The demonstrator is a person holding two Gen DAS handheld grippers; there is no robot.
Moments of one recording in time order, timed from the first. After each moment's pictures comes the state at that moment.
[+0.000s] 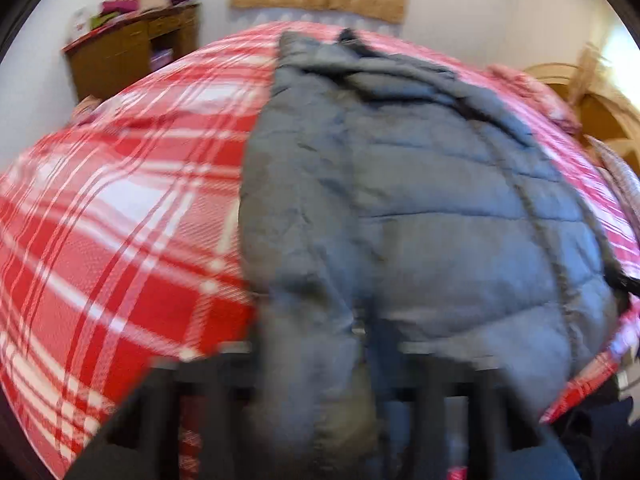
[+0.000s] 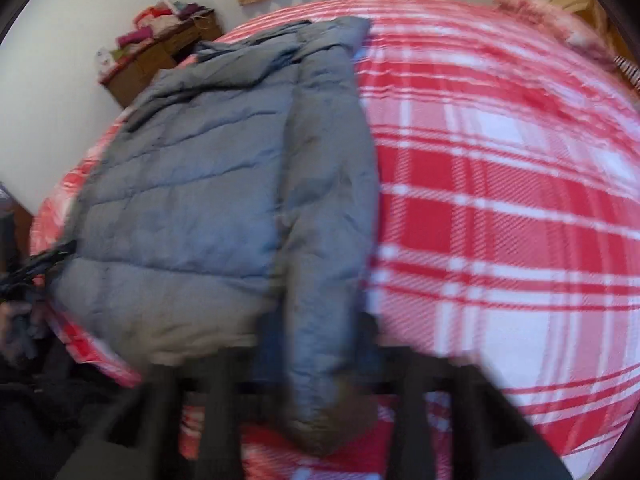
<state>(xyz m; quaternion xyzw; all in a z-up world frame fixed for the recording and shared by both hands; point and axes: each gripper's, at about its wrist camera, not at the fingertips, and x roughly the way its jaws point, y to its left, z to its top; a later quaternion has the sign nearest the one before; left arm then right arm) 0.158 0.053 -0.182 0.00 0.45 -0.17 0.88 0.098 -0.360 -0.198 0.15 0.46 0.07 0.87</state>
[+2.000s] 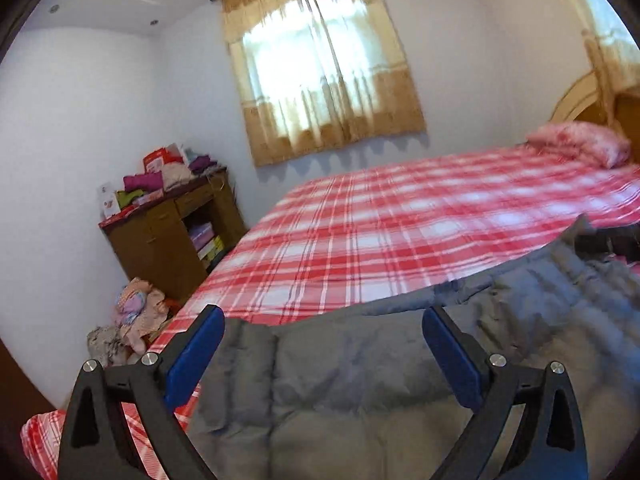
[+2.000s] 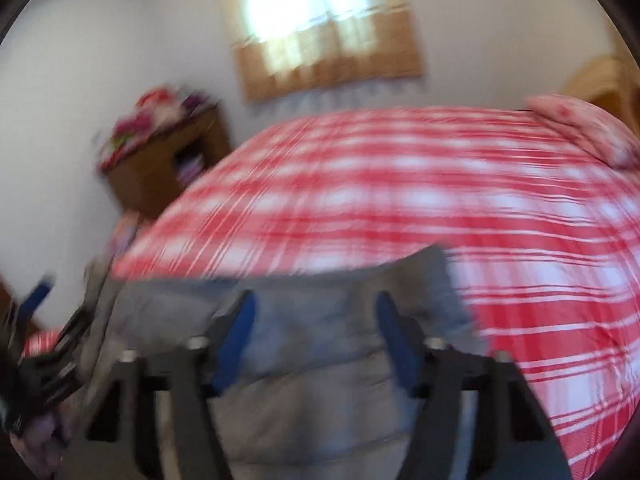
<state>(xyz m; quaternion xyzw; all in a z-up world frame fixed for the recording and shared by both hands) 0.413 -0.103 -0.073 0.14 0.20 -0.04 0.97 0.427 -0.293 -0.076 0.08 0.33 0.03 0.94</state>
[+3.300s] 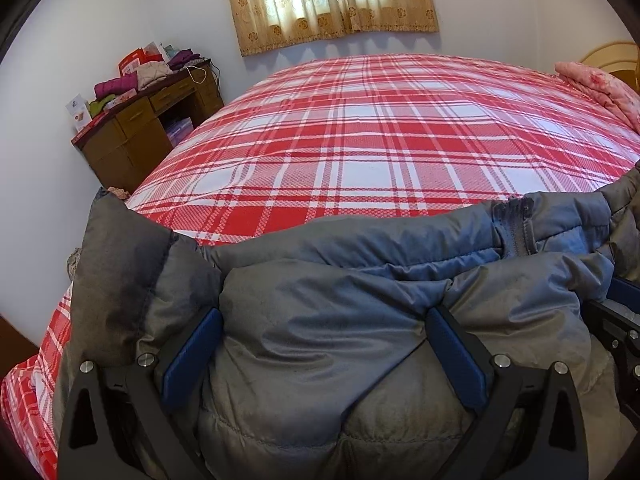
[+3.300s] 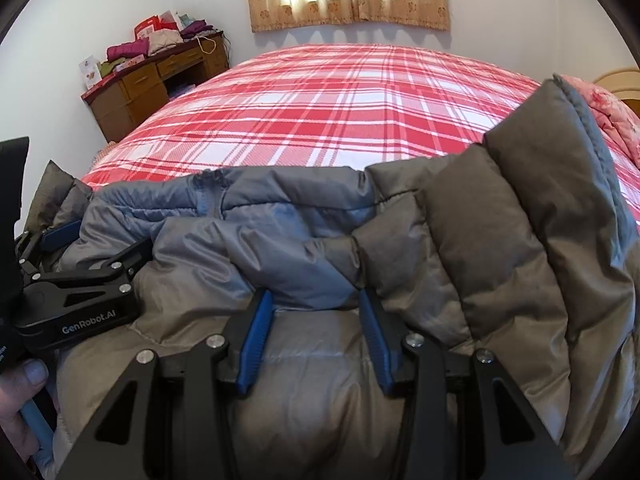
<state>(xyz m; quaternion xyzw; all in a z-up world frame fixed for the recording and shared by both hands) 0.518 -0.131 -0.179 0.11 0.39 -0.03 0.91 0.484 -0.275 -0.180 0.05 0.41 0.01 0.91</state>
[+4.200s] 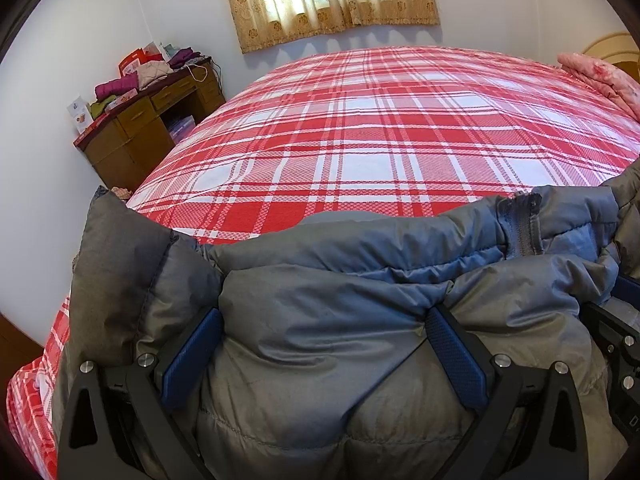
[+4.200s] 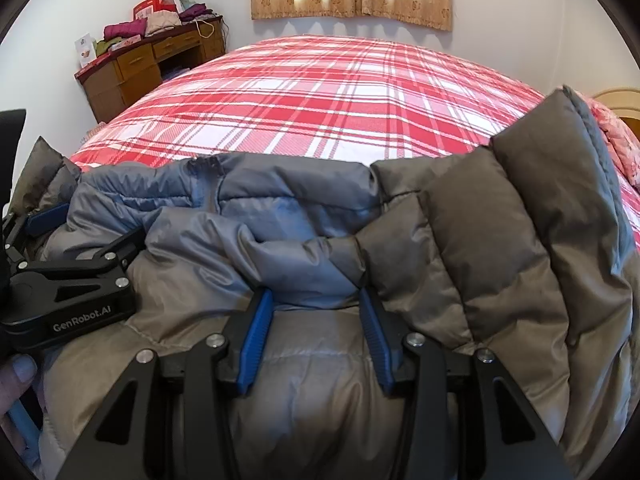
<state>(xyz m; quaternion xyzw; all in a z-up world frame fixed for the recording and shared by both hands) 0.524 -0.136 -0.183 0.13 0.40 -0.03 0.91 0.490 -0.264 -0.185 0.01 0.43 -0.01 0.90</state>
